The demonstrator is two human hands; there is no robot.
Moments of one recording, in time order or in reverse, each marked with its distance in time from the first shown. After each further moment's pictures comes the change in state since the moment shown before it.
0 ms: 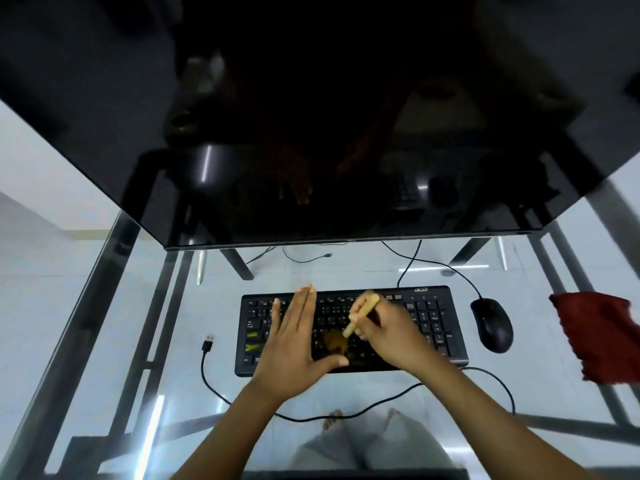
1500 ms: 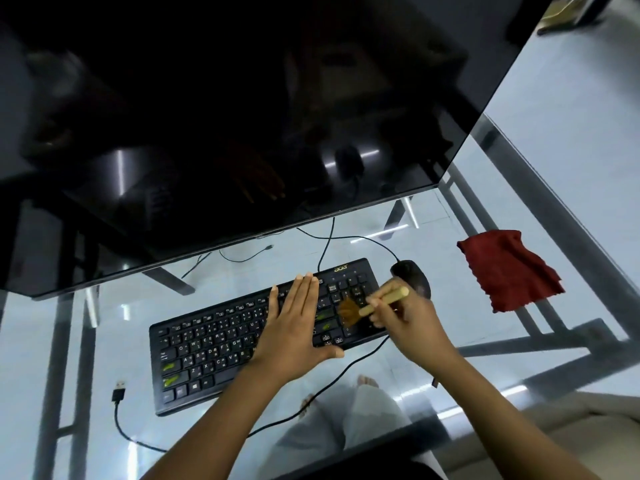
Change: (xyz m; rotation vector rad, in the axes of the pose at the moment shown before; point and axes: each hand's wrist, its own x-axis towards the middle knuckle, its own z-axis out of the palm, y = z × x) left_hand 0.063 0.083 0.041 0.175 -0.270 0.196; right_hand -0.070 0.068 -0.081 0.047 0.461 0.063
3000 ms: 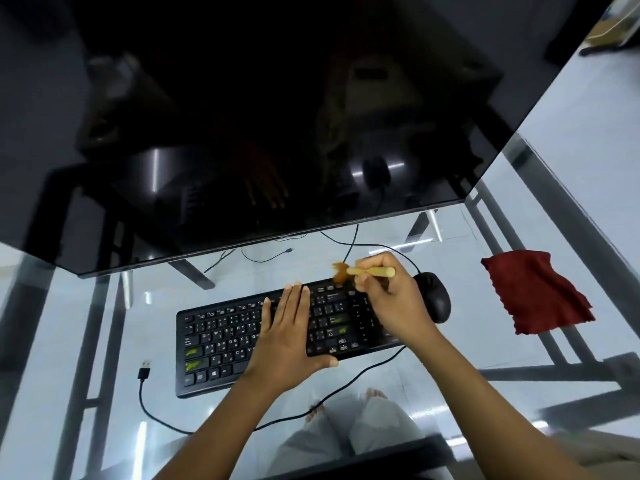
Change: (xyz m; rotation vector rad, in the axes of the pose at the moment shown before) left_hand -0.029 -0.018 0.000 -0.031 0.072 -0.146; right_hand 0.036 -0.045 0.027 0.046 -0.039 -0.020
